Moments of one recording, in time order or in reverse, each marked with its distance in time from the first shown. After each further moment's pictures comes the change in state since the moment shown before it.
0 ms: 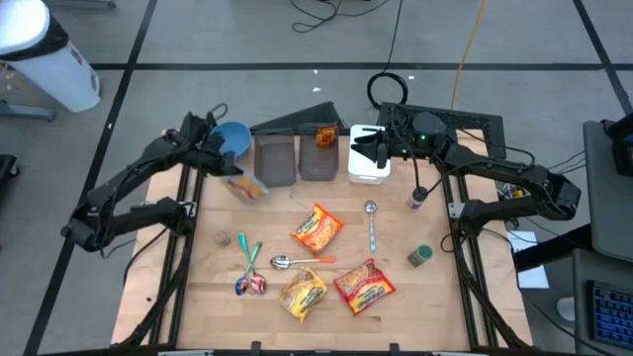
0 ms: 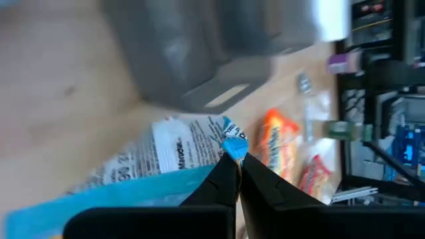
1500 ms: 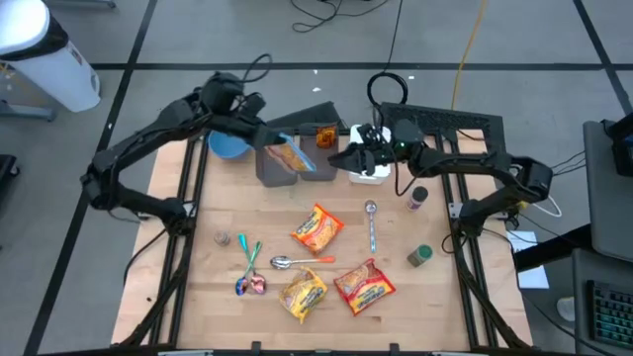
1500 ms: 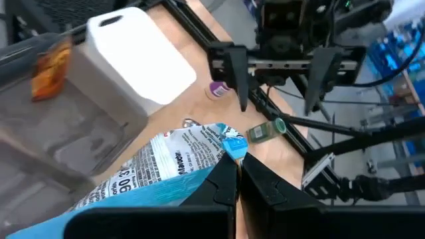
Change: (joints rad) left arm -0.443 0.373 0.762 0.020 -0.163 0.023; right arm 0.097 0.280 0.060 0.442 -0.280 0.307
